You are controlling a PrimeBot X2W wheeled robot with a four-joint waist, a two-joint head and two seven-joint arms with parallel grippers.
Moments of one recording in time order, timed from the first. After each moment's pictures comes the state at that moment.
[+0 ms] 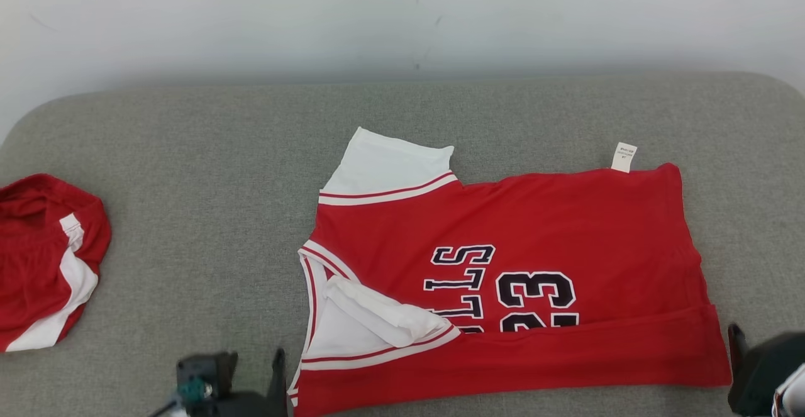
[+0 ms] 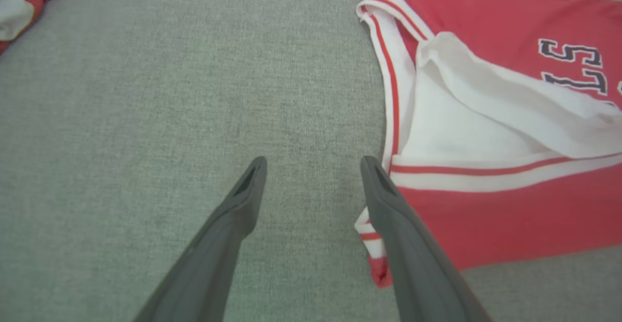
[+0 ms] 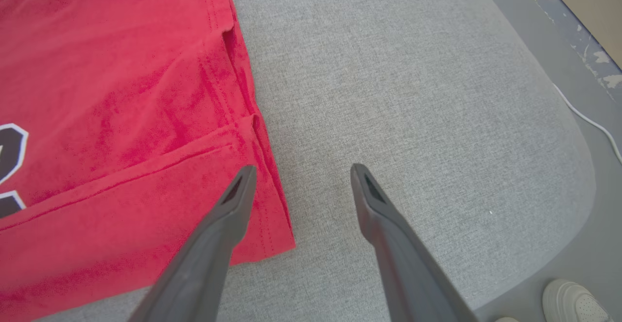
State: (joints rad) left arm -0.17 0.36 -0.58 0.22 -0.68 0.35 0.06; right arm -0.09 -0.09 -0.40 0.12 0.07 0.13 0.58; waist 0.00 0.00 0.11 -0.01
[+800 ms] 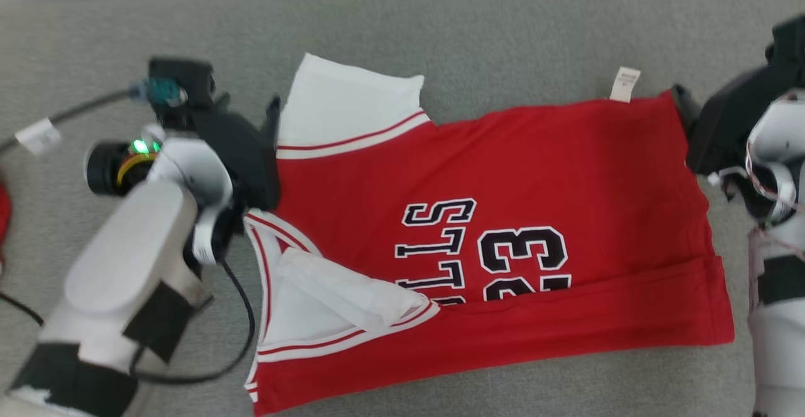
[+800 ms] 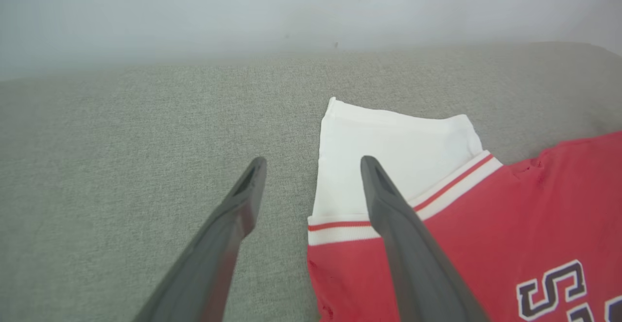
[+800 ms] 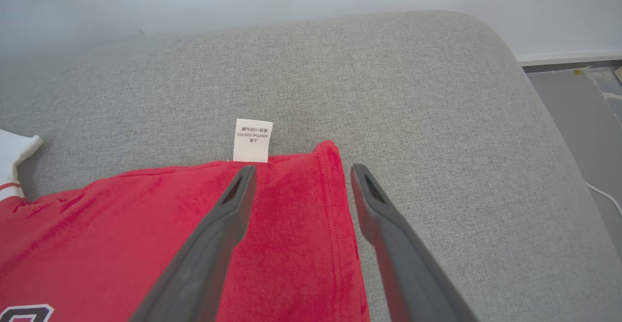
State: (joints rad) left arm -0.87 0.32 -0.57 0.50 -0.69 0.14 0.29; right arm -0.74 -0.17 -0.19 0.34 0.10 0.13 0.76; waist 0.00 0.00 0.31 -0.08
